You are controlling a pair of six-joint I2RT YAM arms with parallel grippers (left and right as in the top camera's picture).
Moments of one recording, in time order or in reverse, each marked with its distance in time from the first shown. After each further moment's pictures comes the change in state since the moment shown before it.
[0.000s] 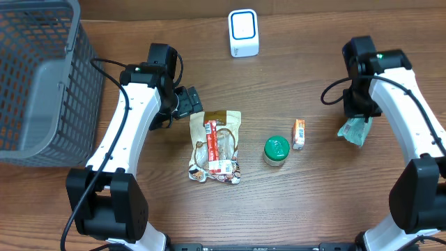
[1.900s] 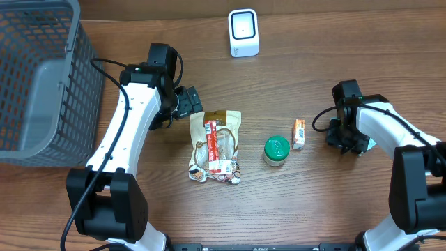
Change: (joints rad) left arm 0.000 0.000 0.000 0.000 0.000 0.000; right arm 0.002 0.000 -0.444 0.394 -0.198 0.336
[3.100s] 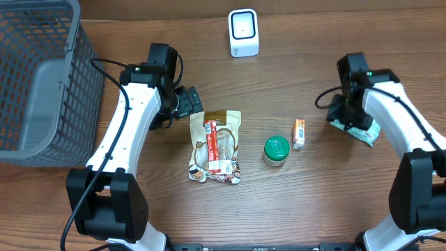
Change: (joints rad) left arm 0.000 0.000 0.000 0.000 0.000 0.000; right arm 0.000 0.000 0.279 -0.162 -0.039 -0.027
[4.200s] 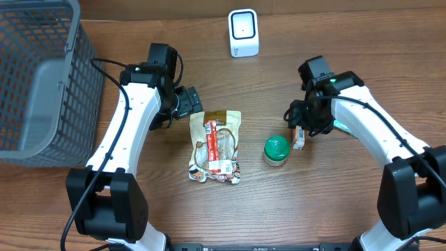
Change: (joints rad) left arm 0.000 0.000 0.000 0.000 0.000 0.000; right arm 0.220 0.000 0.011 0.013 -0.226 0.001
